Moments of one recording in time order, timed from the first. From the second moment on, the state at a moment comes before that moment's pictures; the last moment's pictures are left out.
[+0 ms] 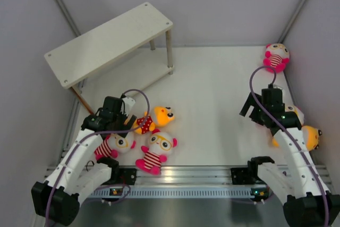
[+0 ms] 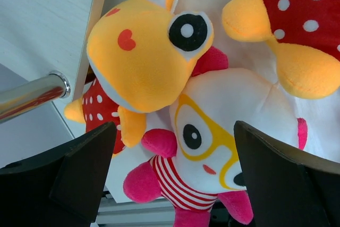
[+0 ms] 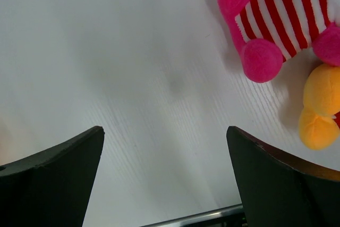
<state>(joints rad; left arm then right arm) -0.31 0.88 0.73 -0.86 -0.21 0.28 0.08 0.83 0.80 -0.86 0.16 0.49</state>
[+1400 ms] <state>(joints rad) -0.05 1.34 0.91 -0.96 -0.07 0.59 0.08 0.66 0.84 -0.85 0.08 0.44</state>
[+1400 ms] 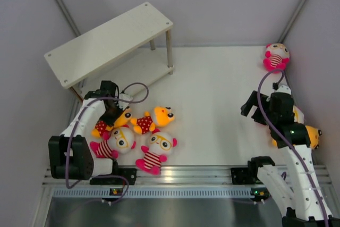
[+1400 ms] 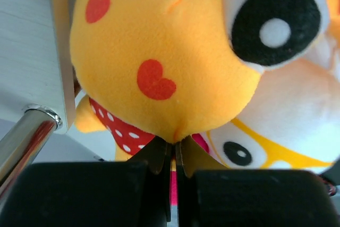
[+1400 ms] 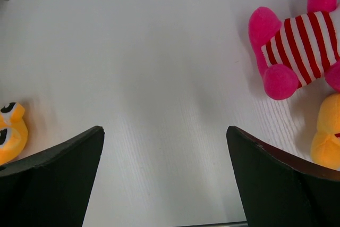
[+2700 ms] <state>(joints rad) -0.44 1.20 1.67 -0.96 0.35 -0.01 0.72 0.84 1.00 -0.30 -0.15 0.34</state>
